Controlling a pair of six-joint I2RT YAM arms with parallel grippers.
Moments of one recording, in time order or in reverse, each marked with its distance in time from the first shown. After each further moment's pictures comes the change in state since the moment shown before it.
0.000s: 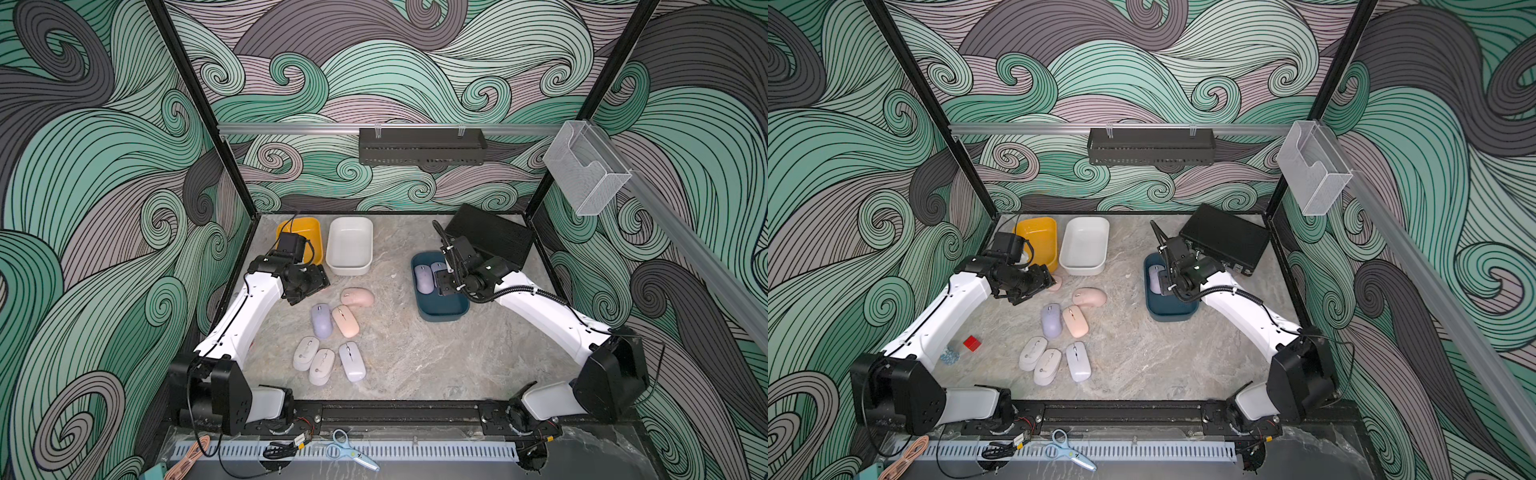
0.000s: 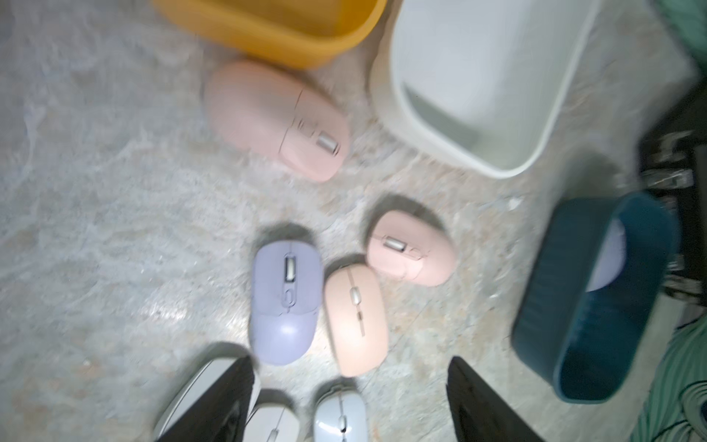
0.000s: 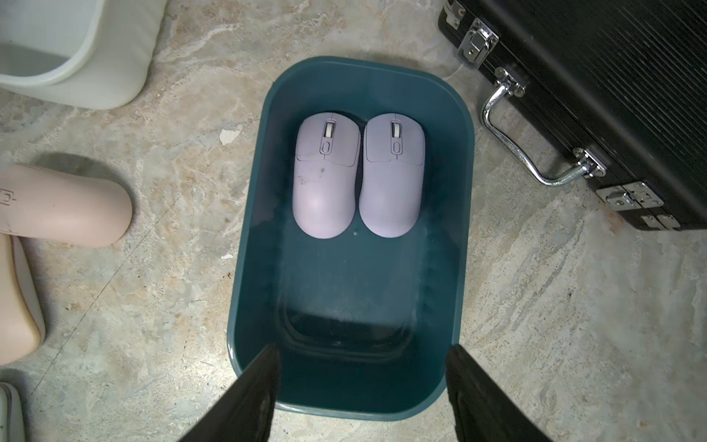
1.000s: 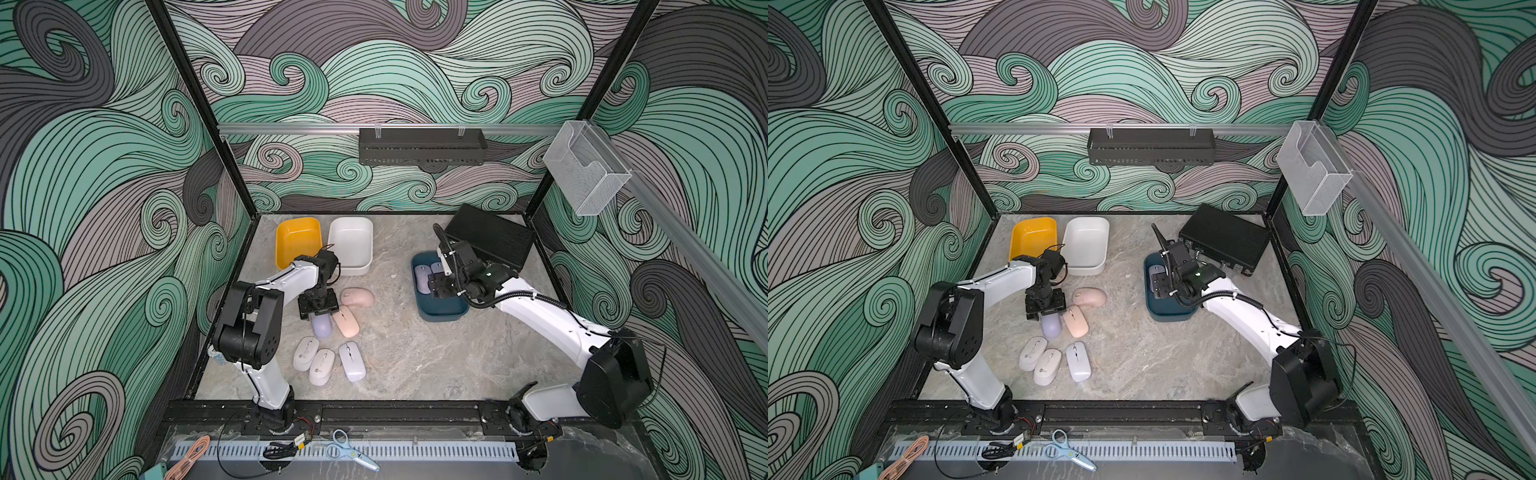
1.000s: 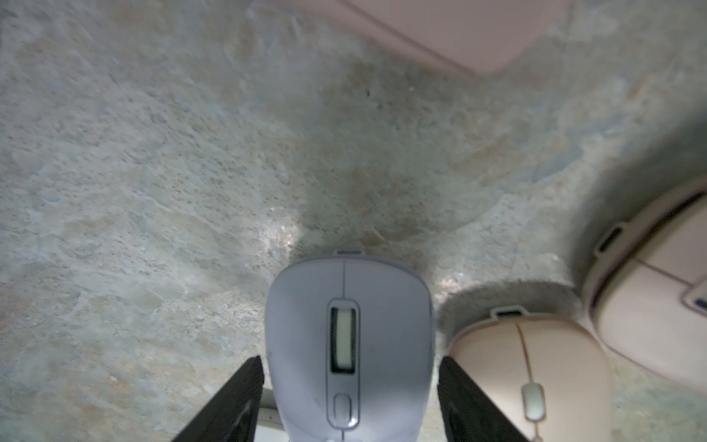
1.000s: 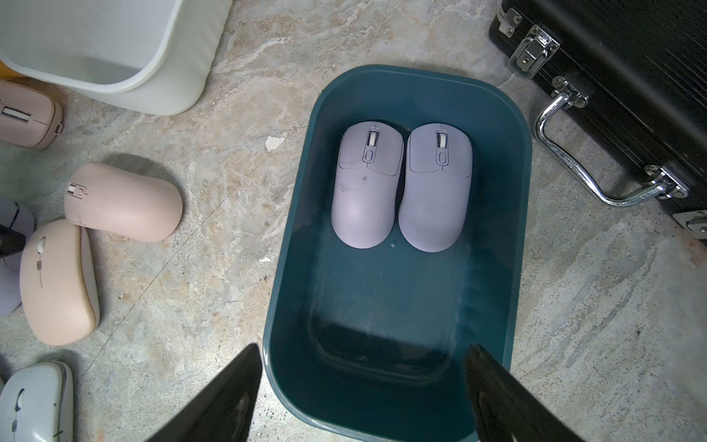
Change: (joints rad) left arm -0.130 0.383 0.014 0.016 -0.233 0.004; right arm 0.000 -0.026 -0.077 0.114 -0.101 -0.019
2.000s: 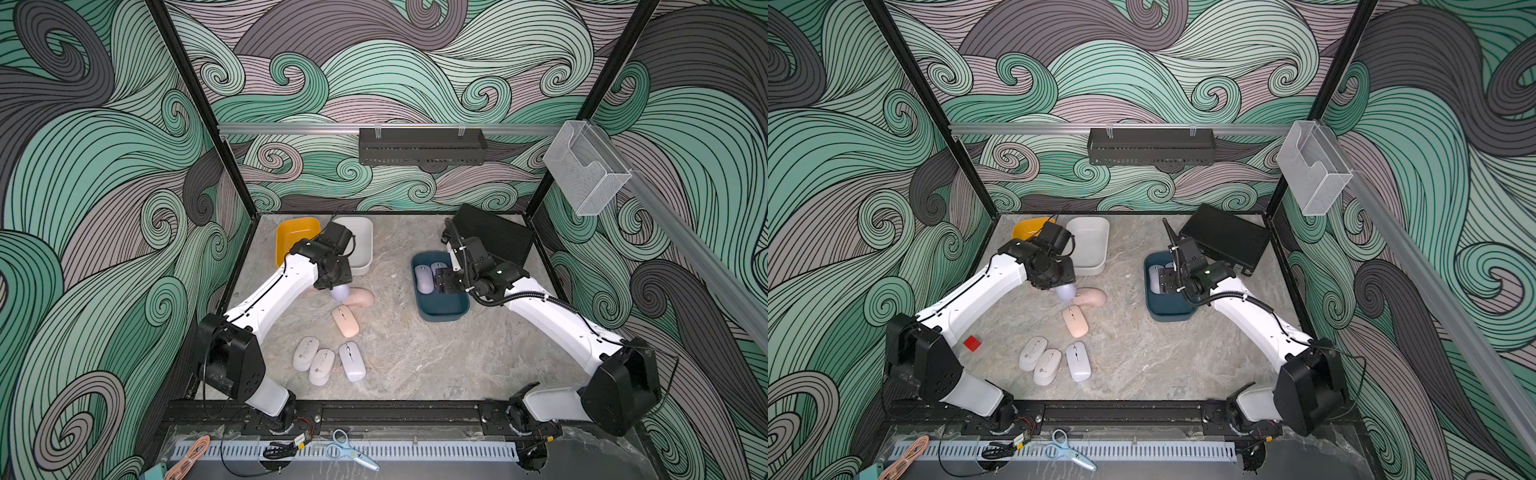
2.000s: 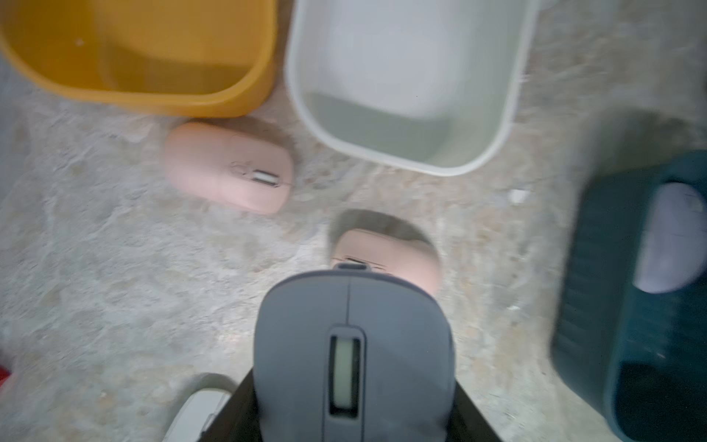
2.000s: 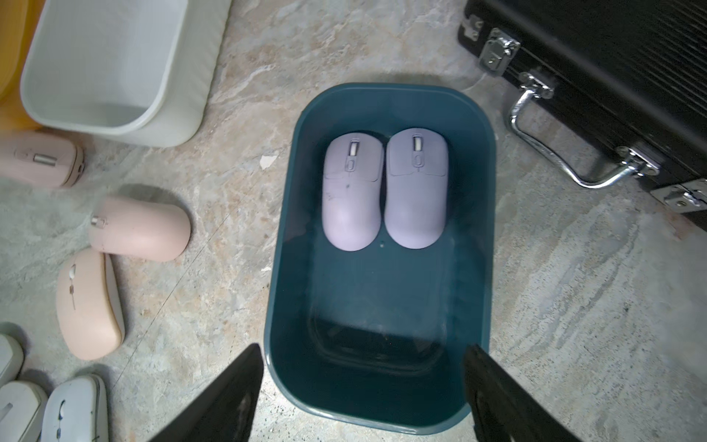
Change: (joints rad) left arm -0.228 -0.170 0.322 -0.033 -0.014 -0.070; right arm -0.085 -0.055 0.016 -0.039 -0.021 0.073
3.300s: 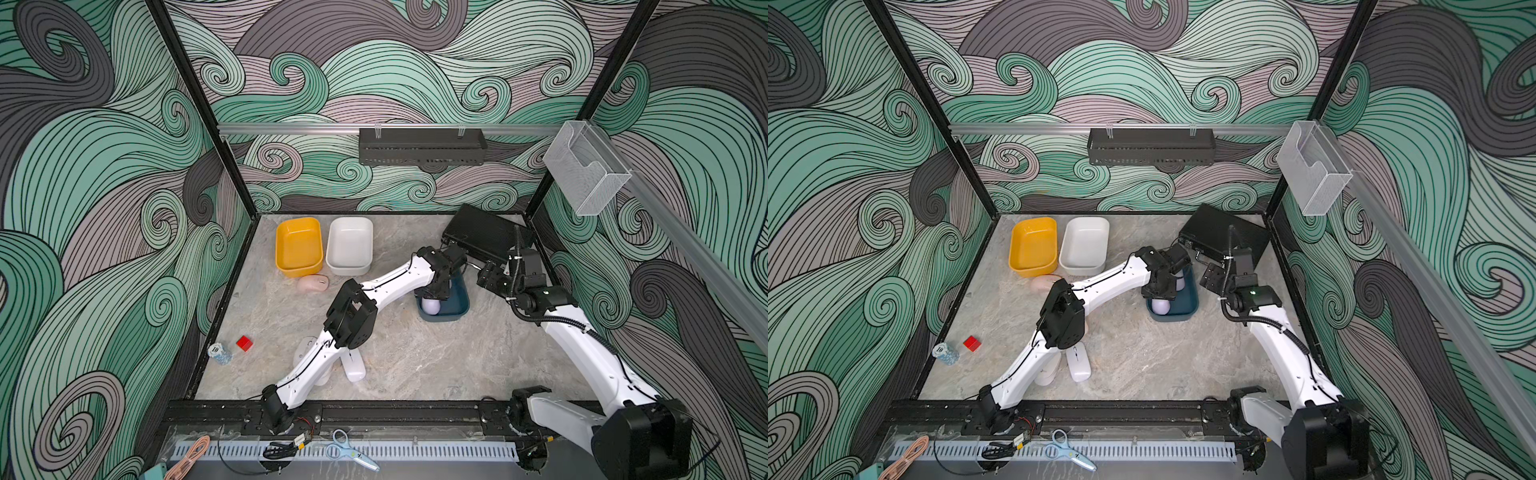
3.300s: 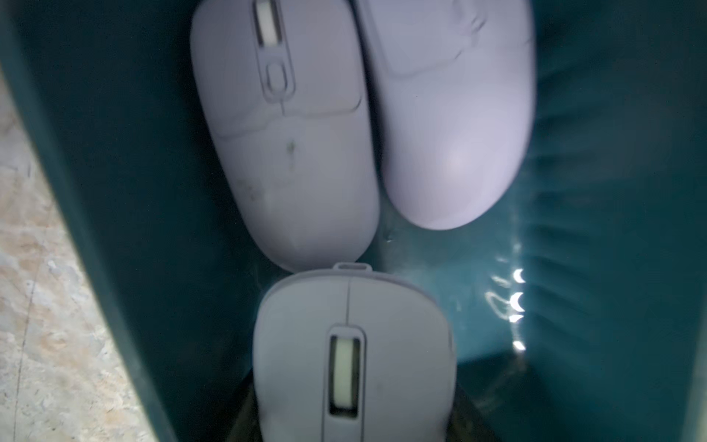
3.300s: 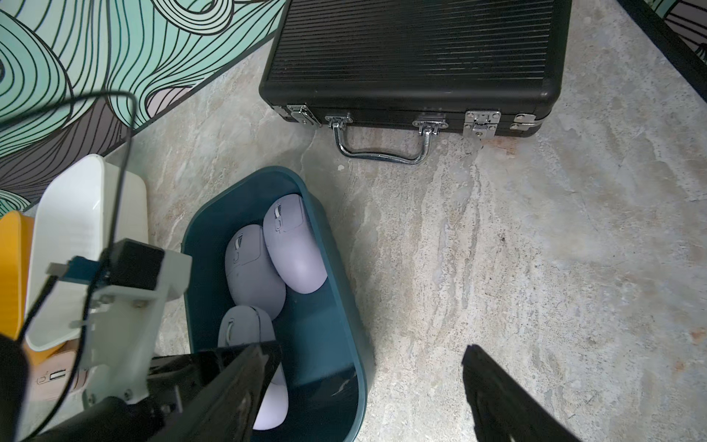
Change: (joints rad) left arm -0.433 0.910 0.891 -0.197 -0.006 -0.168; right arm -0.325 -0.261 -0.253 0.134 -0.040 0.214
